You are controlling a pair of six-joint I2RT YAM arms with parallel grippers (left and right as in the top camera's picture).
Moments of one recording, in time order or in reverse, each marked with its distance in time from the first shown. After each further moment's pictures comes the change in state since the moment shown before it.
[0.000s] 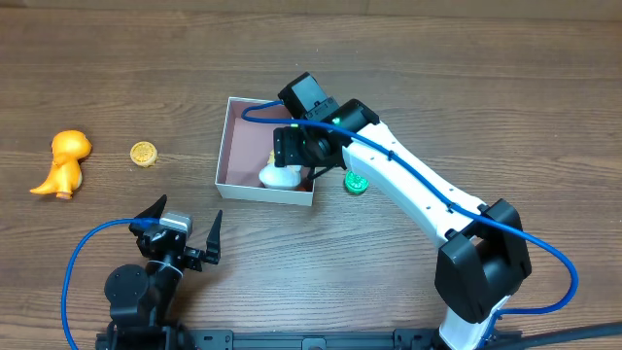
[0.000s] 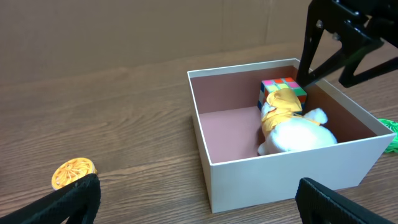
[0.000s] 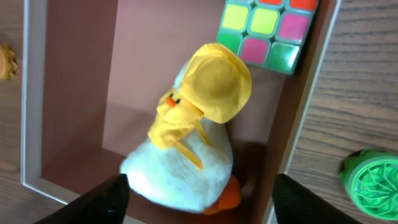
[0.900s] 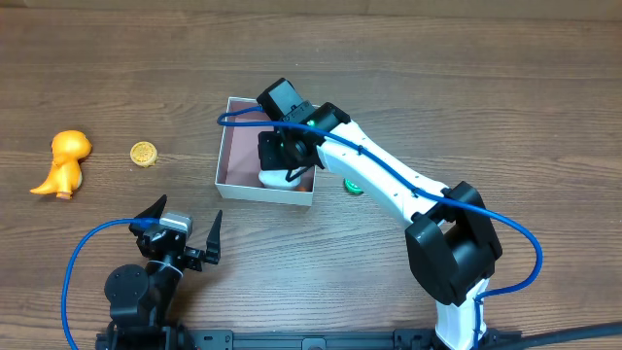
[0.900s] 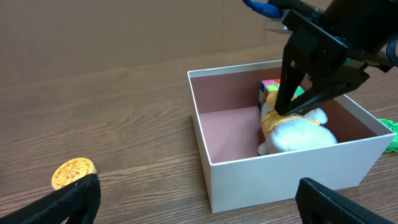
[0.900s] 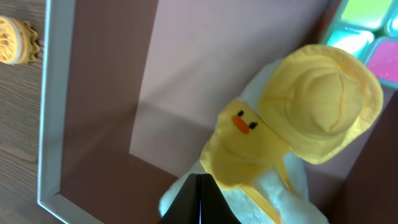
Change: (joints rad) left arm 0.000 0.000 0.000 0.000 0.000 0.000; right arm 0.043 0.132 0.048 0.090 -0.100 -0.008
